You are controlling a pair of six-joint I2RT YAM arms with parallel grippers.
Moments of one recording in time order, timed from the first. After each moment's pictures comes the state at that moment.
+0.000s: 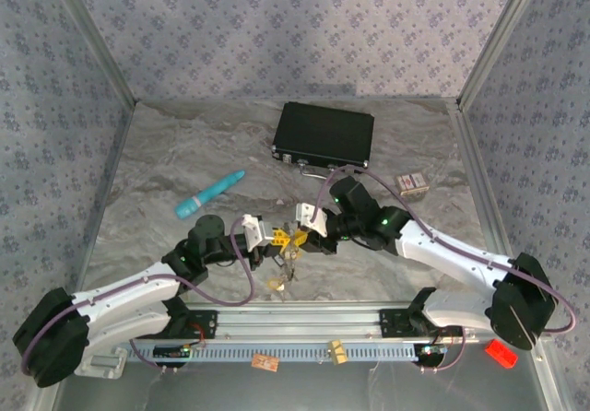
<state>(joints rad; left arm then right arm) -0.82 0.91 0.29 0.44 0.51 0.11 0.82 1.18 0.79 -0.31 -0.56 -0.45</state>
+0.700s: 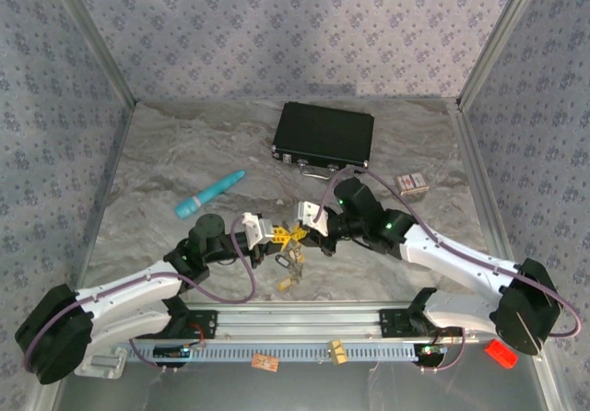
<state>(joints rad) -0.82 0.94 0.29 0.49 0.50 0.10 0.83 1.15 0.77 -0.23 -0.55 -0.43</state>
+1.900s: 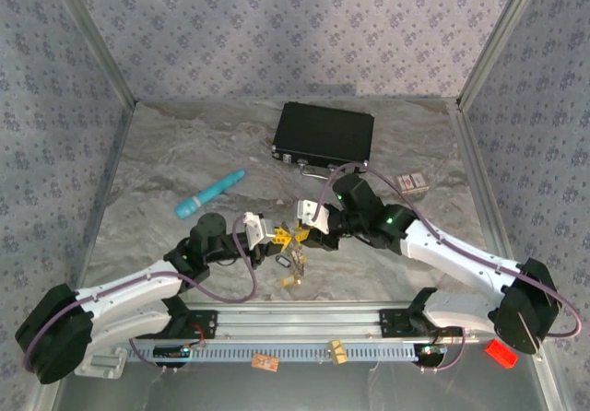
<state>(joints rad) -0.82 0.94 0.29 0.46 0.51 0.08 0.82 1.16 0.83 -0.35 -0.52 -0.50</state>
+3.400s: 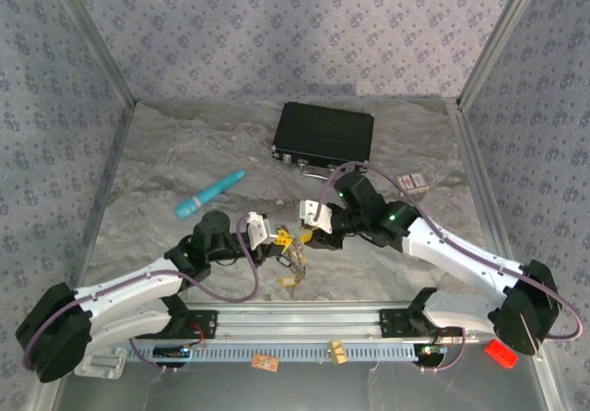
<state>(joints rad) -0.83 0.95 0.33 0.37 0.51 0.11 0.80 1.15 0.86 -0.44 -0.51 -0.54</state>
